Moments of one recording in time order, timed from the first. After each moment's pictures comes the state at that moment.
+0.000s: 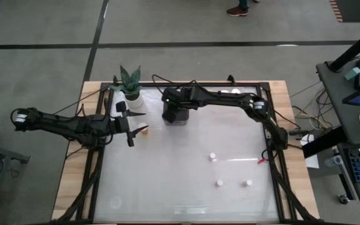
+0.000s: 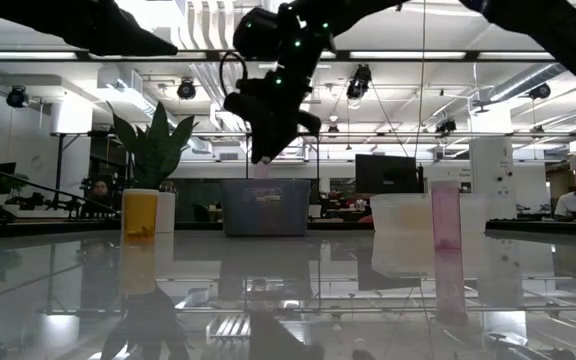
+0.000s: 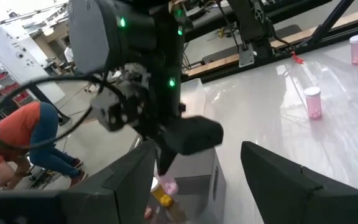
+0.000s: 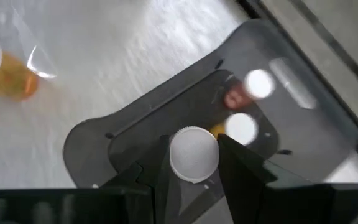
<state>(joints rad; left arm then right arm) -0.14 0.62 0.48 -0.02 -0.48 0.35 -0.23 2.21 2.02 -0.83 0.26 0.27</state>
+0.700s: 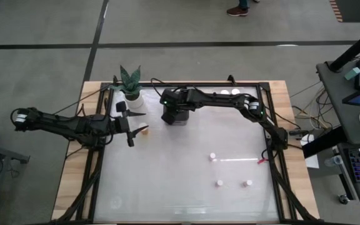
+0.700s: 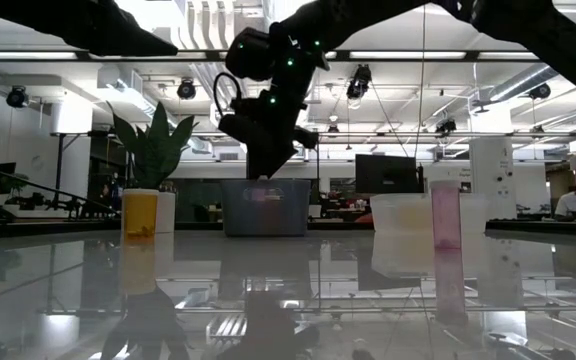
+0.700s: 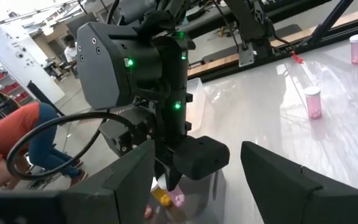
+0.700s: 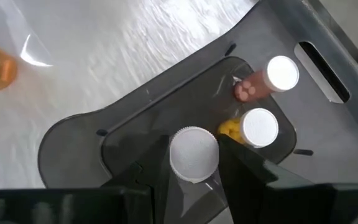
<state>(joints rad) -0.14 0.62 0.48 -0.02 -0.48 0.35 -0.24 2.27 2.03 -0.83 0.25 0.27</state>
